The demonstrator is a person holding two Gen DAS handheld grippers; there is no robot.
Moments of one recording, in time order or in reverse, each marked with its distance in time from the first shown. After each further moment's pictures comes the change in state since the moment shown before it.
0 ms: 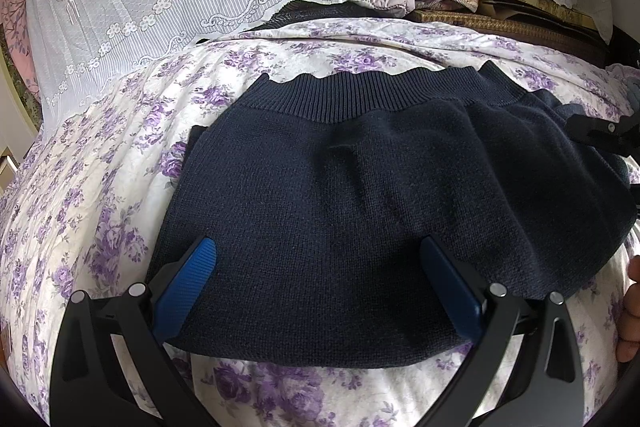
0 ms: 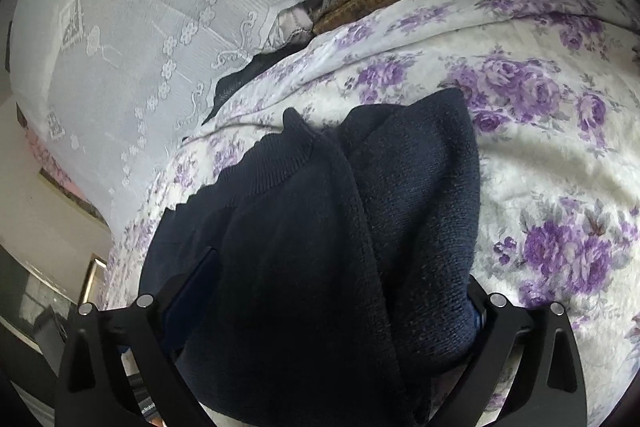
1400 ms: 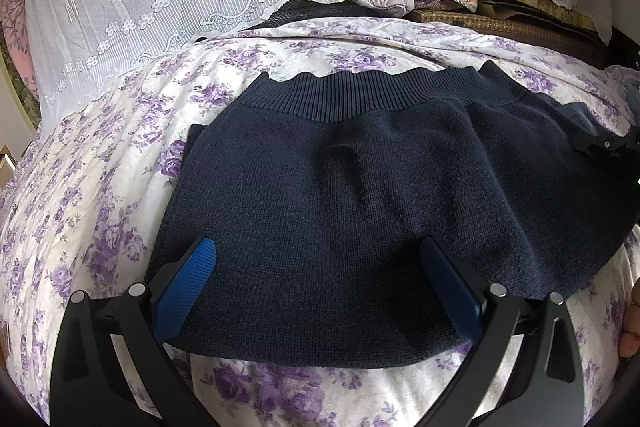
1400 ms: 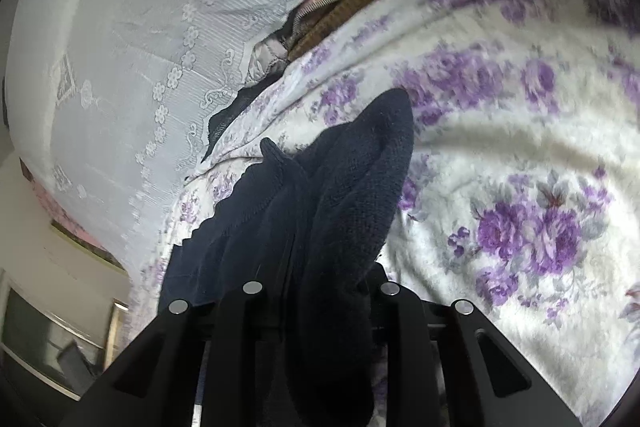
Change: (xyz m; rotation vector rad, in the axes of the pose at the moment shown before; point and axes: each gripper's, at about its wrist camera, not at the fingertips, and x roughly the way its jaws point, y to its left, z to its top) left arm 0.000 0.000 0.000 -0.004 0.004 -0.005; right arm -0.017 -0.021 -0.005 0.129 -0.105 0.022
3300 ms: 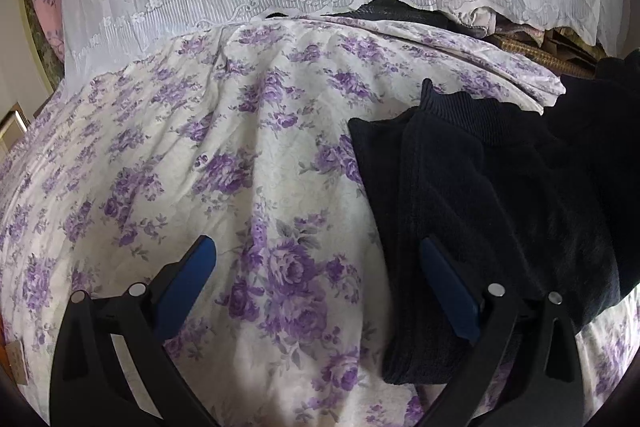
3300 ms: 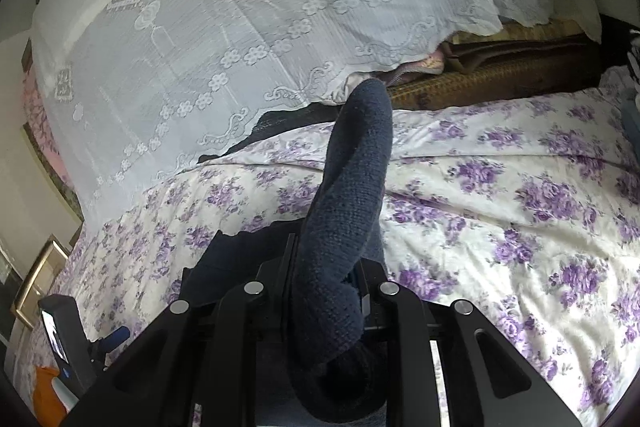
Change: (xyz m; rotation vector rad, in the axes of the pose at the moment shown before) left arm 0.019 0.137 0.003 -0.139 0.046 0.010; right arm -0.013 0.171 -0.029 -0.363 -0.112 -0.143
